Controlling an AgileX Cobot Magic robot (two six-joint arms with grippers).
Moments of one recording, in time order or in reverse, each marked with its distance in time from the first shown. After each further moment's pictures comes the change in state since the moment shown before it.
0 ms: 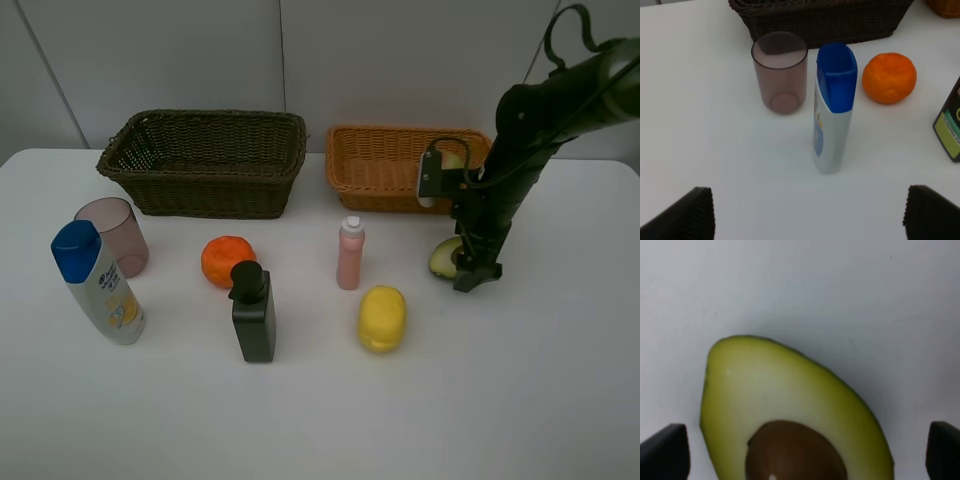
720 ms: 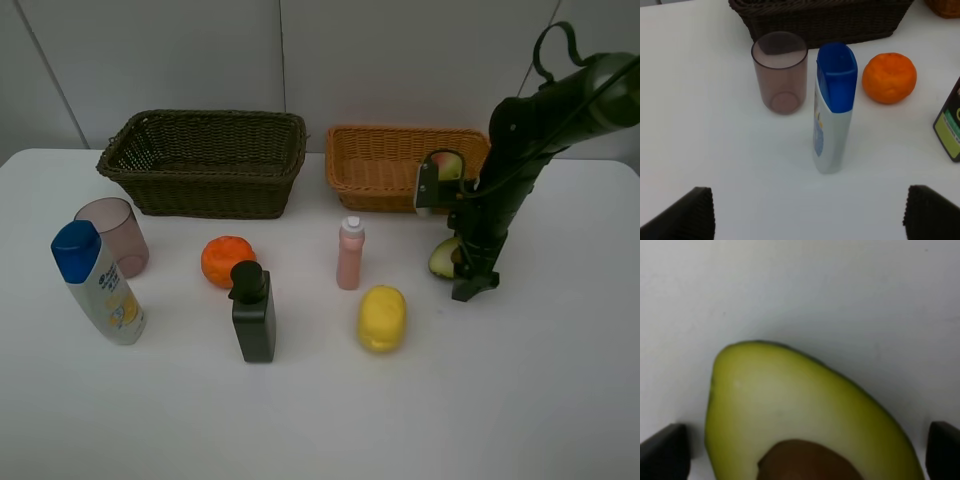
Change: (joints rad) left arm 0.000 0.000 0.000 0.000 0.000 0.000; right arm 0.000 0.040 0.000 0.003 -0.002 0.000
